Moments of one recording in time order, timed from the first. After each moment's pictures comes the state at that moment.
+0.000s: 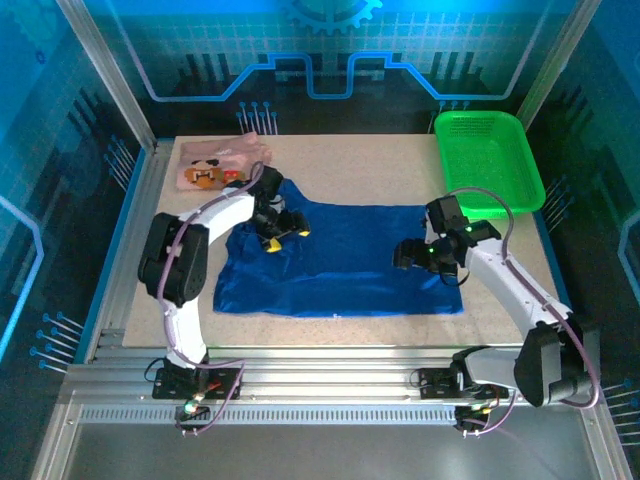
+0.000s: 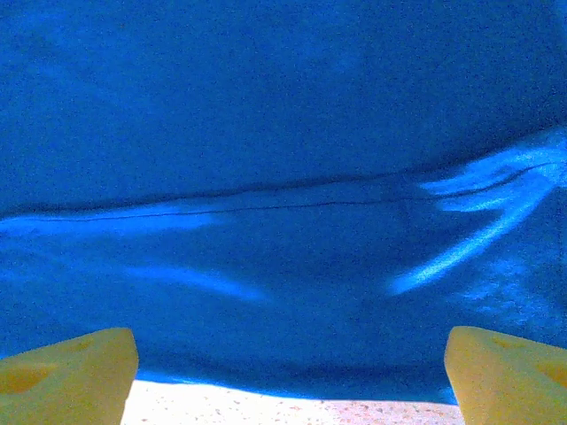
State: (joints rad) left arm -0.29 1.89 1.36 -0.76 0.34 -0.72; right arm 0.25 1.27 0.95 -0.92 -0.12 0.42
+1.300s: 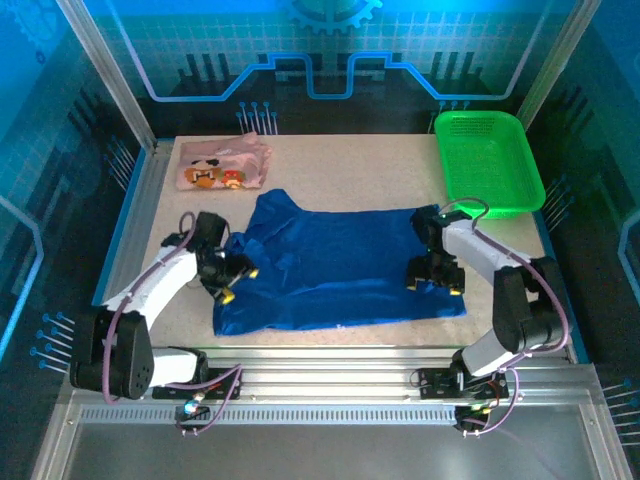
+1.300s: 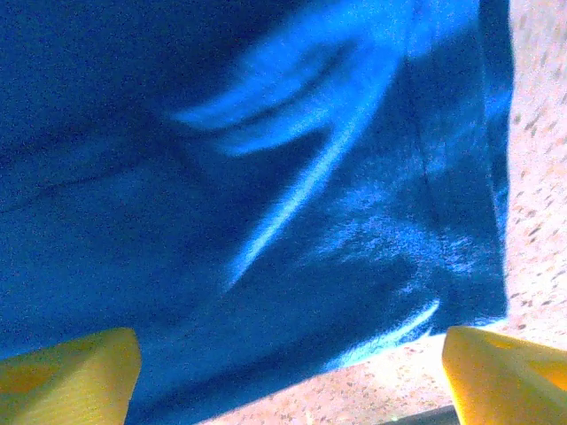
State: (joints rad) left arm -0.12 1.29 0.85 -0.88 0.27 -0.92; right arm 0.26 1.53 1.01 -1.11 0.10 0.49
